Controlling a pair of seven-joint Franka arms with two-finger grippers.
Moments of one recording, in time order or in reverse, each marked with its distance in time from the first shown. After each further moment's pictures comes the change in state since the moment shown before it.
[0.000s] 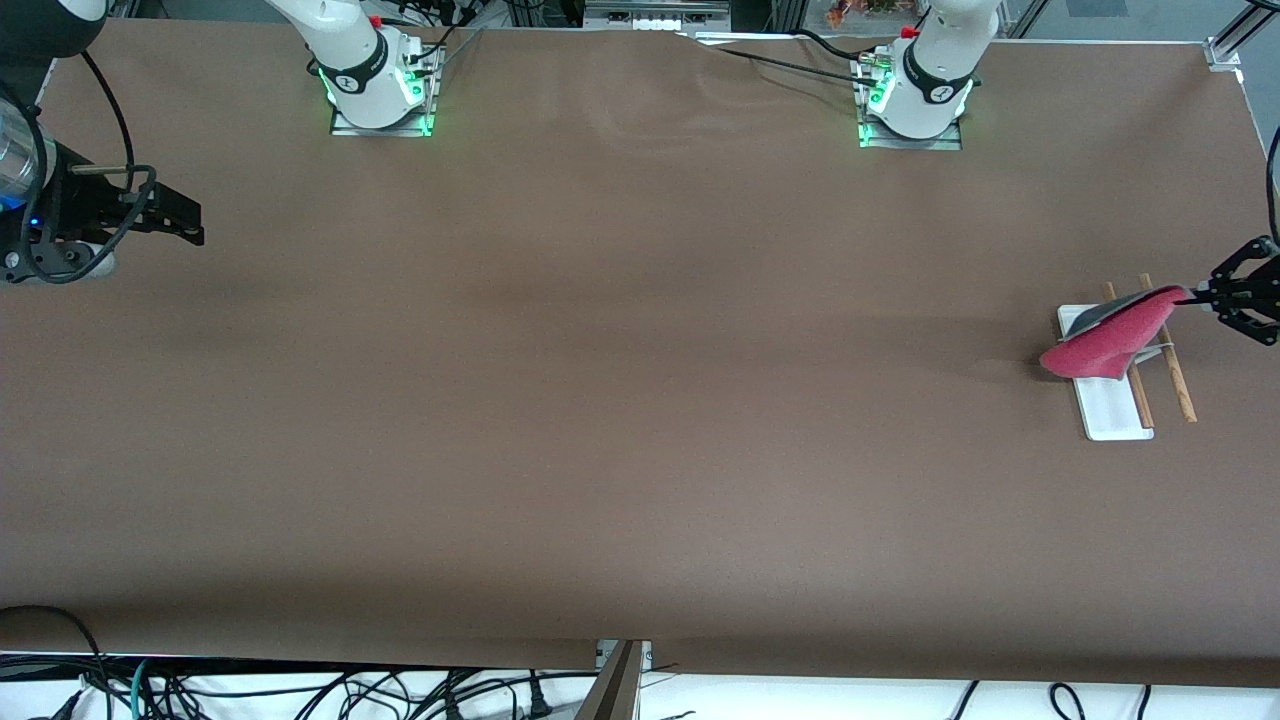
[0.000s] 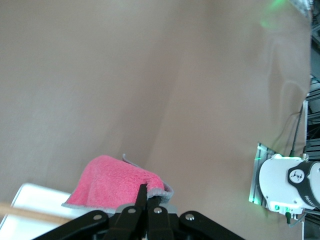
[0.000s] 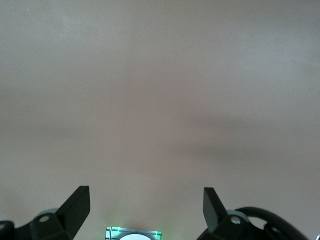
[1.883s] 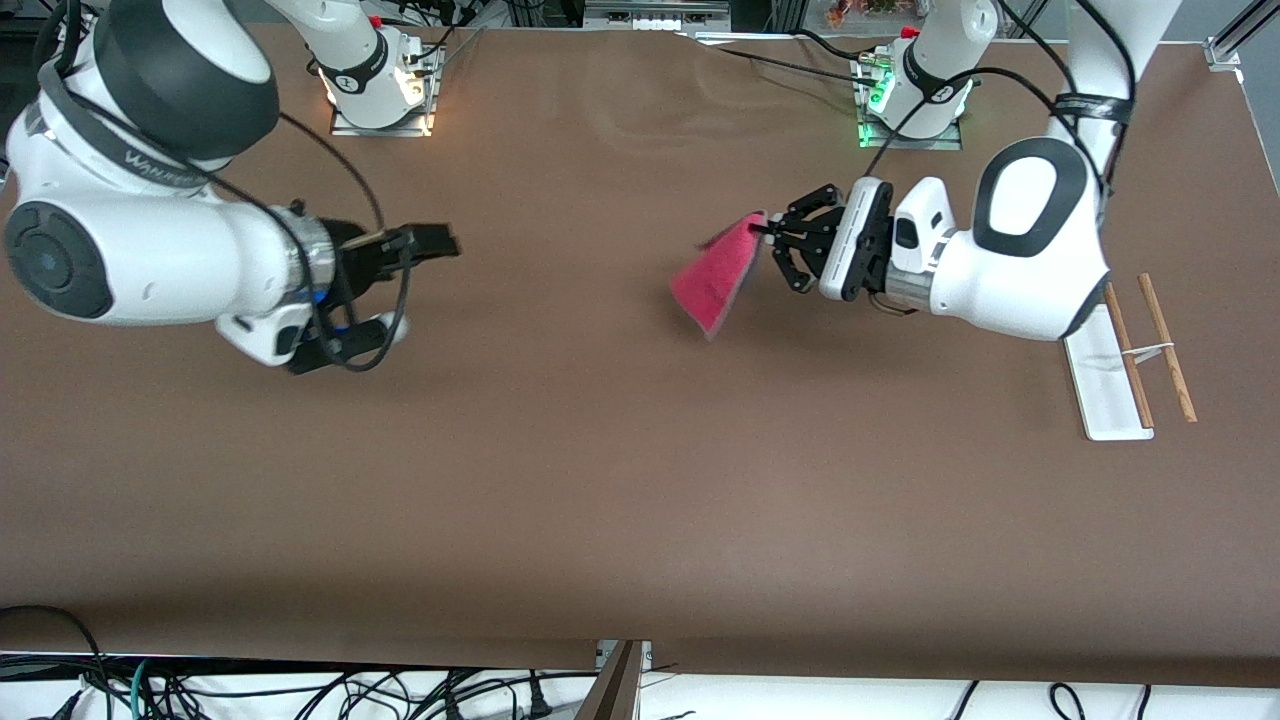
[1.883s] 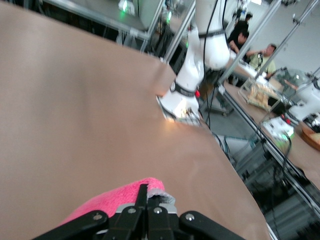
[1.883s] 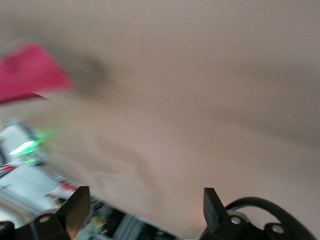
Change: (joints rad) left arm -0.664 -0.139 -0.054 -0.341 -0.695 0.169 -0.008; right arm -0.006 0.504 0.385 0.560 0.217 -0.259 0.272
